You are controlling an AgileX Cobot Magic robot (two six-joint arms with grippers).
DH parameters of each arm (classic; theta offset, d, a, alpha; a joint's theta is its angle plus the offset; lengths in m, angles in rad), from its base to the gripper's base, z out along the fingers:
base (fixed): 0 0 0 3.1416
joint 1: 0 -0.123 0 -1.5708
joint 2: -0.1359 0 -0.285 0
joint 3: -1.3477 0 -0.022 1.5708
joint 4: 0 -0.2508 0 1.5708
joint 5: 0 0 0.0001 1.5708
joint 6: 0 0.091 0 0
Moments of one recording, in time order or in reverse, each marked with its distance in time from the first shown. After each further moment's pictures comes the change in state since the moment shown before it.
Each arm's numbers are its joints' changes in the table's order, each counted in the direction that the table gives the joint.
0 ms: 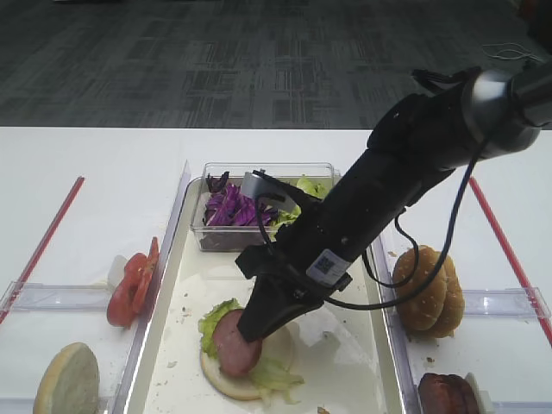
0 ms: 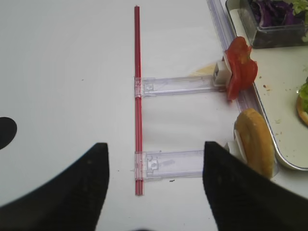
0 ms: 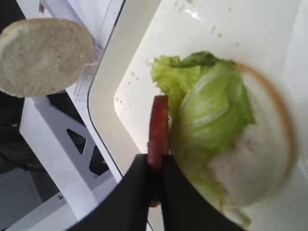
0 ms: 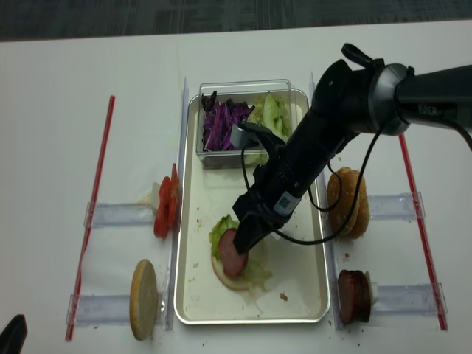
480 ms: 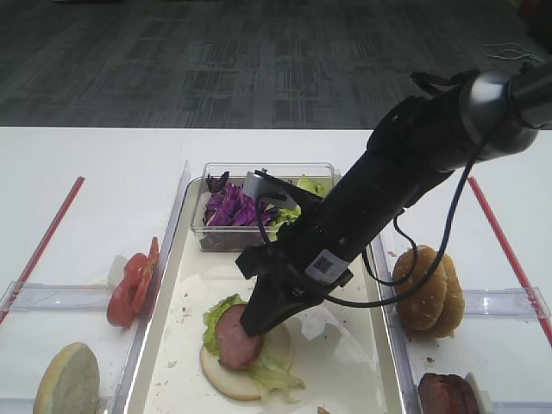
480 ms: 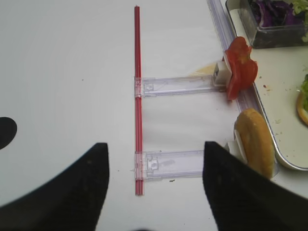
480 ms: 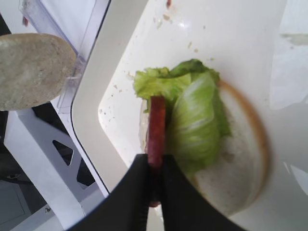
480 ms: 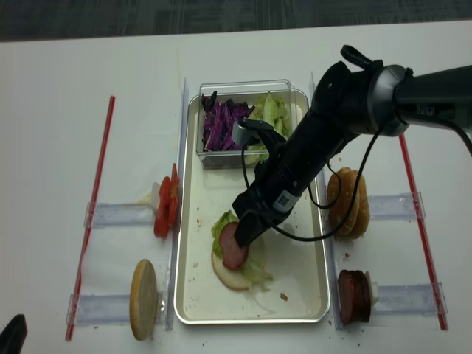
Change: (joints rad) left arm 0.000 0.000 0.000 0.000 0.000 0.000; right arm 0.000 -0.006 0.000 0.006 -0.054 -0.002
